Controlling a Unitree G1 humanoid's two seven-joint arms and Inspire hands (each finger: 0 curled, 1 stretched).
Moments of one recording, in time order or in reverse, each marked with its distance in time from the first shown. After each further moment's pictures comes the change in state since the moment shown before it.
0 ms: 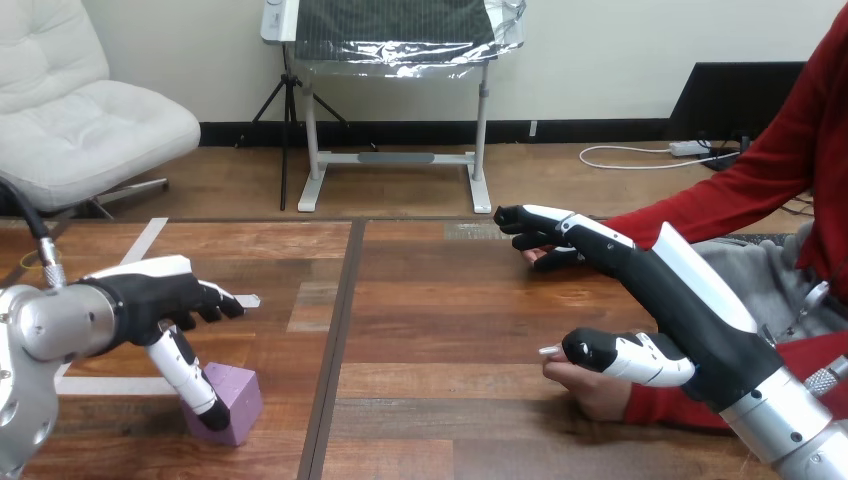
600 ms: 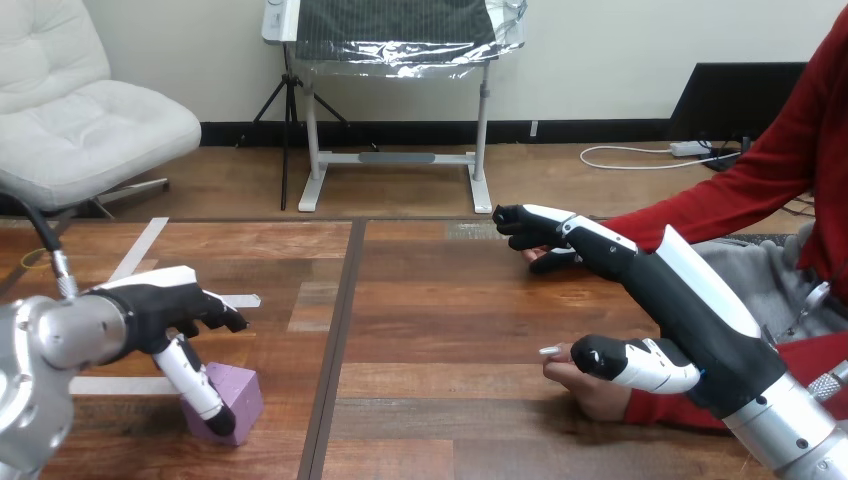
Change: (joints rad) left arm -0.016 -0.036 -0.036 0.084 0.011 -0.020 0.057; right arm 0.015 0.000 0.001 -0.012 0.048 -0.022 0.028
